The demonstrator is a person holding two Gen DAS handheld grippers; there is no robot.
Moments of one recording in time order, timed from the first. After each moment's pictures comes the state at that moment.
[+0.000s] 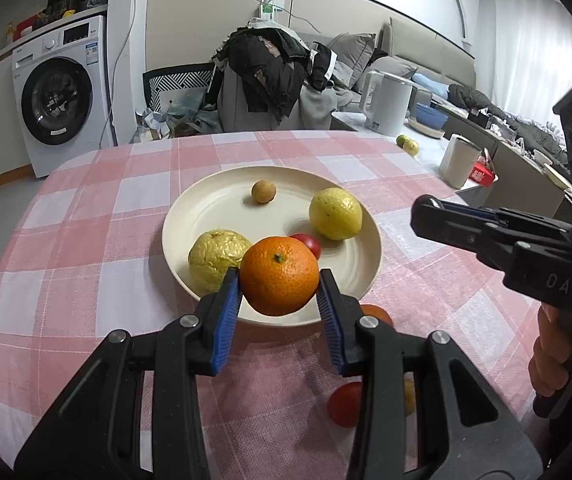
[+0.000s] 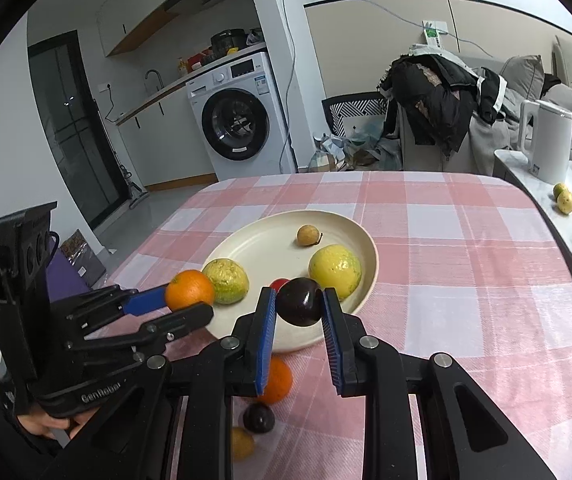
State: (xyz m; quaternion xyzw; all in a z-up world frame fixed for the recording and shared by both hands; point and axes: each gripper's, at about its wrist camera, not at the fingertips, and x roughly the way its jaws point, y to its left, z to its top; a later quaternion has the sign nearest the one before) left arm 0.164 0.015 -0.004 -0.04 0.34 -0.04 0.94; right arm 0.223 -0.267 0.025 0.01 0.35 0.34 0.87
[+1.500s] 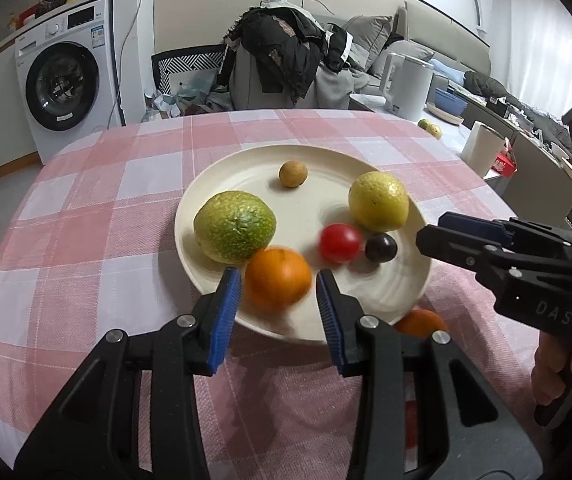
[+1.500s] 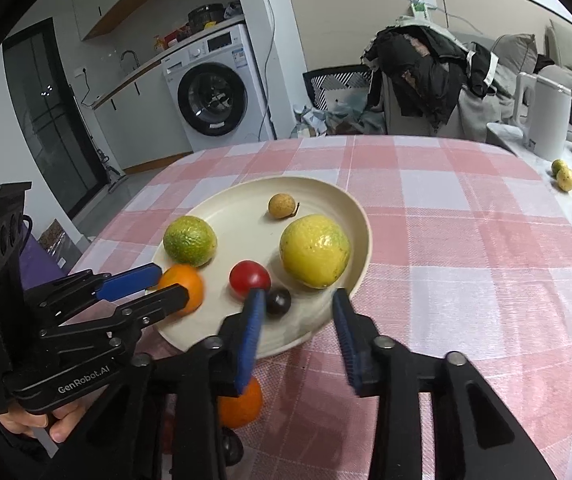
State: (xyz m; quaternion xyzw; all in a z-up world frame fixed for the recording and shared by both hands) left arm 0.207 0.039 -0.033 -0.04 0.37 -0.03 0.93; right arm 0.252 -0.250 -0.011 -0.01 0.39 0.31 0.87
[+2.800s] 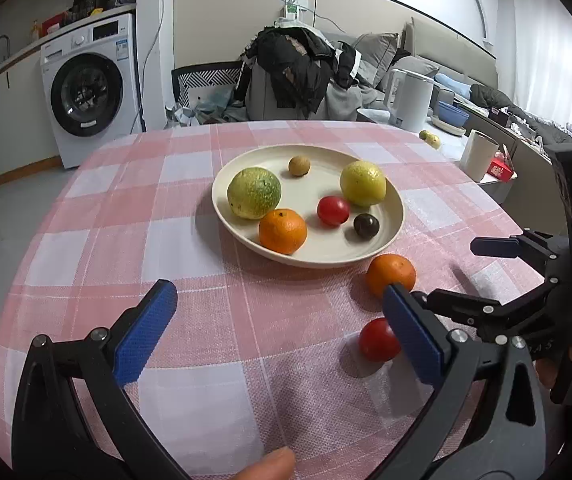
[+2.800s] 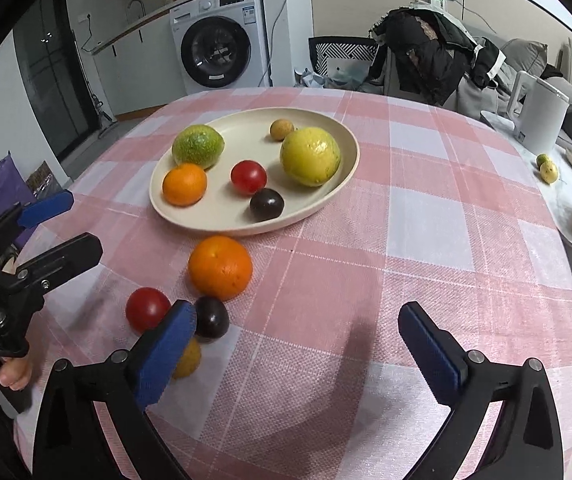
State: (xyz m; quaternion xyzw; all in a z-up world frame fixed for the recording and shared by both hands) left arm 0.110 0.028 -0.010 -0.04 0.35 0.01 0.94; right arm 0.200 -0.269 -0.029 -0.10 0.44 0.30 0.84
